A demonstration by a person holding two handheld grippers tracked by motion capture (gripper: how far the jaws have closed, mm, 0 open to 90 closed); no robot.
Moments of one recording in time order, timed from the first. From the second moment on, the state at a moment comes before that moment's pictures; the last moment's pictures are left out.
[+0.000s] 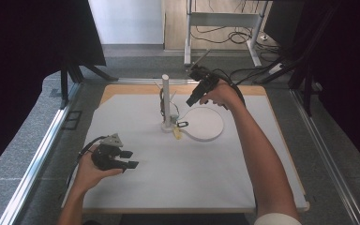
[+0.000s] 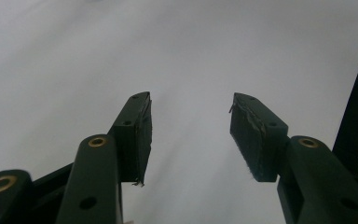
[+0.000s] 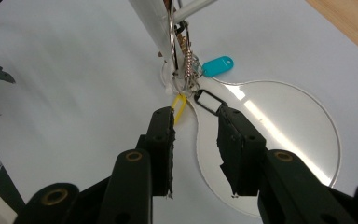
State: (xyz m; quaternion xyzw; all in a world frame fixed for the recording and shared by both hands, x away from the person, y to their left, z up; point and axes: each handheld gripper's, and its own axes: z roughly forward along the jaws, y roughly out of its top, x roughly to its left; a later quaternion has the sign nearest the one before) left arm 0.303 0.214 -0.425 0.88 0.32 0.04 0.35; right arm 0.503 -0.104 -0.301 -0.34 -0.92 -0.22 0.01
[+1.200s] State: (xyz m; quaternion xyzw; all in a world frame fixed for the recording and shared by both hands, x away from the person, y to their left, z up) left arm 0.303 0.208 -0.429 0.89 0.31 0.03 0.34; right arm 0.428 -0.206 -0.377 -0.37 -0.88 -0.28 0.00
